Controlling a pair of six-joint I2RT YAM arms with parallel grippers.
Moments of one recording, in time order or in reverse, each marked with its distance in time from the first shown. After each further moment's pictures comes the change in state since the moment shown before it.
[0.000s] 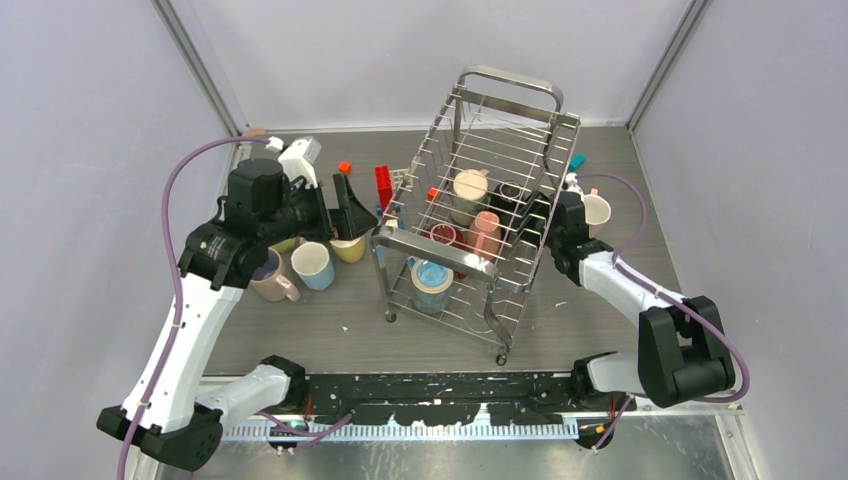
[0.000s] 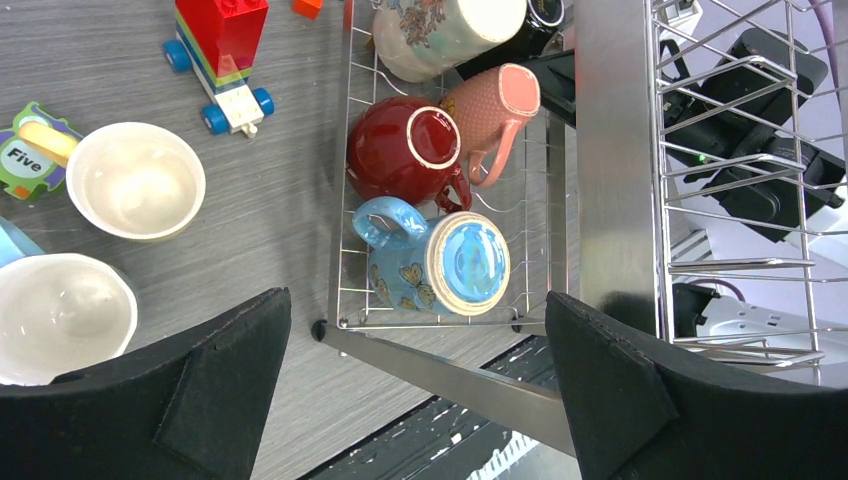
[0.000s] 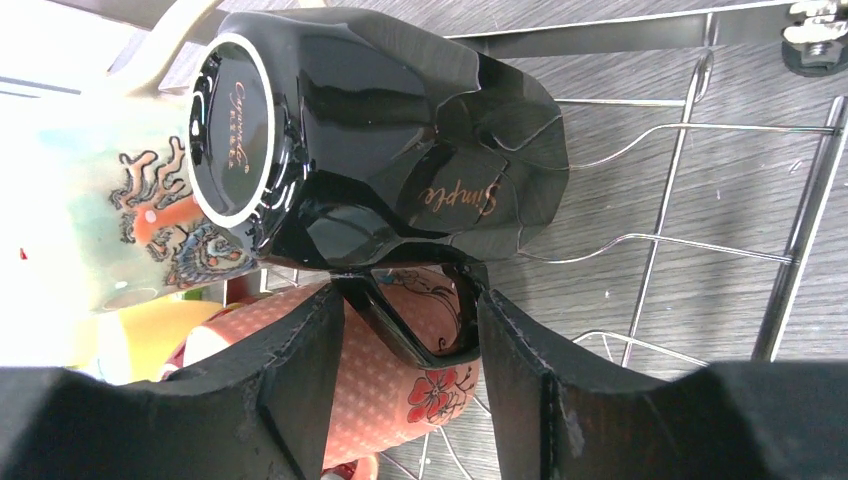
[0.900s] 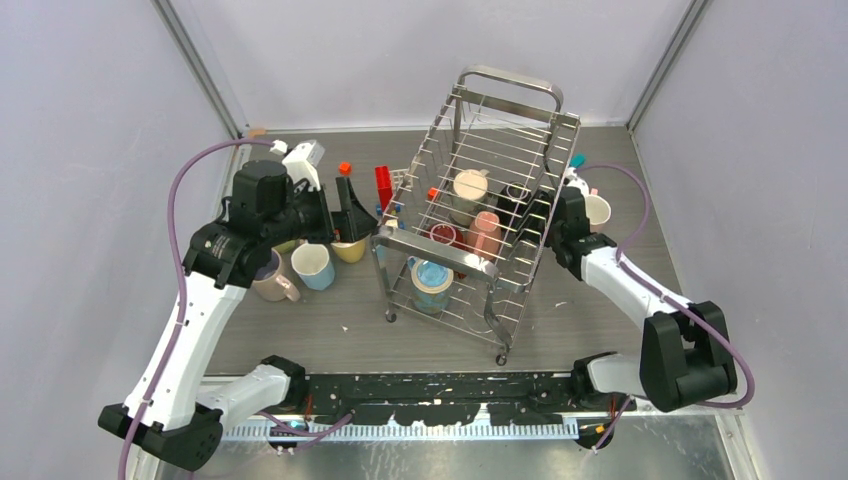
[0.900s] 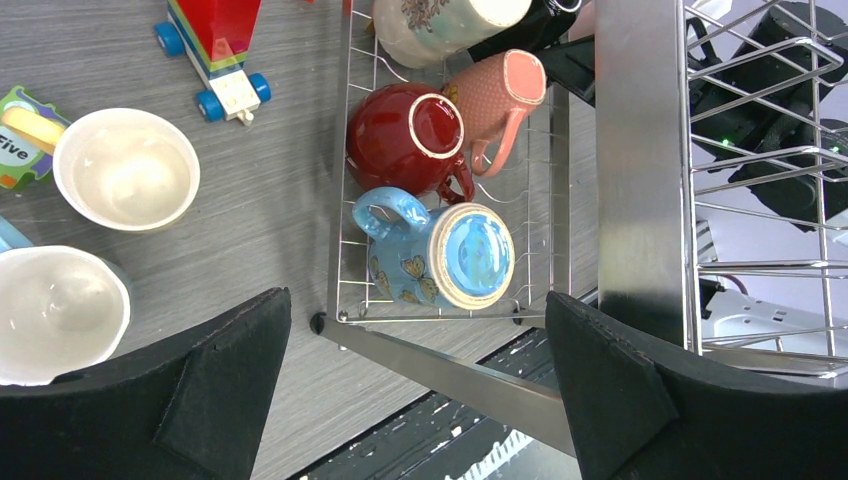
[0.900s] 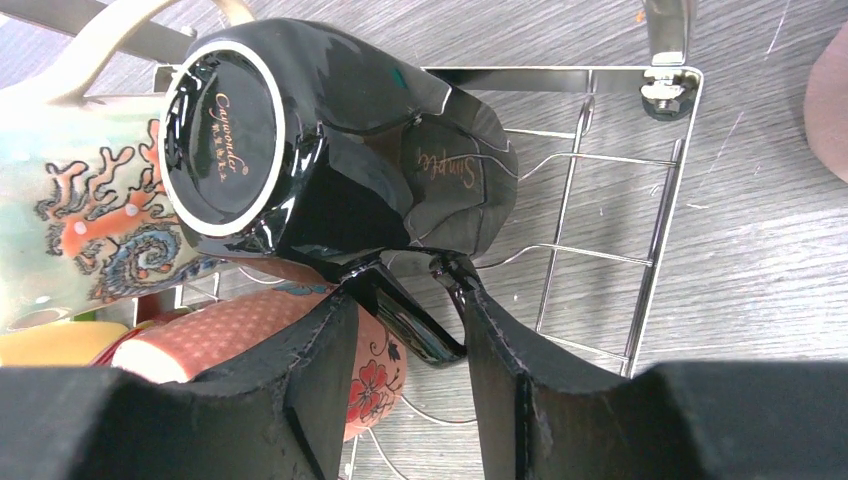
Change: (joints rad) left arm 0.000 0.000 -0.029 0.004 0.011 -0.001; right arm 0.008 -0.026 0.065 -0.157 0.134 -0.149
